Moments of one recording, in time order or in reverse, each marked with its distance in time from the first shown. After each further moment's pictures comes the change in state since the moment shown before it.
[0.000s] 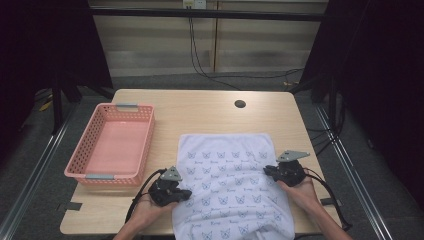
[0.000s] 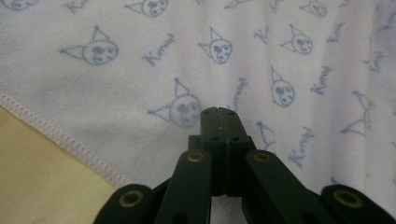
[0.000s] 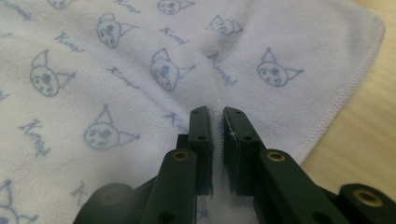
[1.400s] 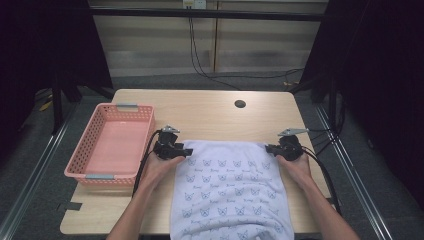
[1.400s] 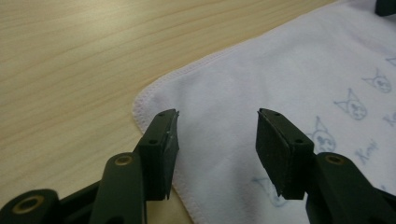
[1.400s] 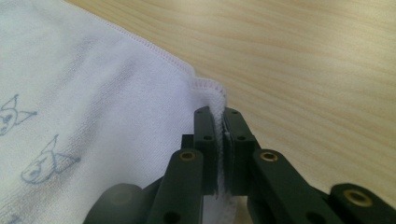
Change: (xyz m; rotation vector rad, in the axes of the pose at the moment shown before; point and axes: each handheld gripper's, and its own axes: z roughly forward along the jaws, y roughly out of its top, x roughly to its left) left arm 0.112 0.069 0.023 -0.129 0.234 -0.241; right arm -0.067 0.034 0.039 -0.027 -0.046 0.140
